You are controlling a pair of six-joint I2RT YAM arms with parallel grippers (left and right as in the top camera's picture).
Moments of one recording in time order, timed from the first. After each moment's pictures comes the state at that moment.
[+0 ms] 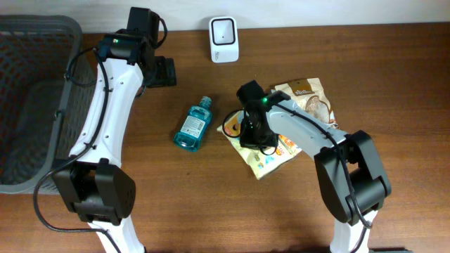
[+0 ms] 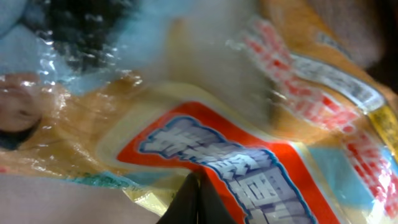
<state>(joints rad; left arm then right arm) -0.16 1.99 2.00 -1.21 -0.22 -0.25 0.48 2.01 1.41 -0.91 -0.12 0.59</state>
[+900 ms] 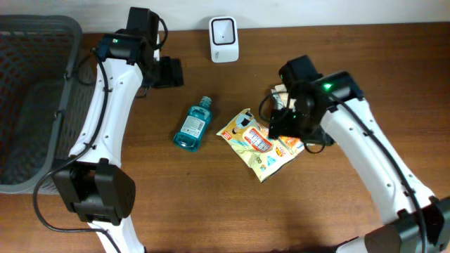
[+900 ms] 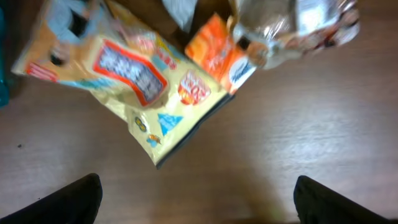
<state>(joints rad) -0.16 1.99 2.00 -1.22 -0.04 -0.26 0.36 1.64 1.56 -1.39 0.02 0.52</state>
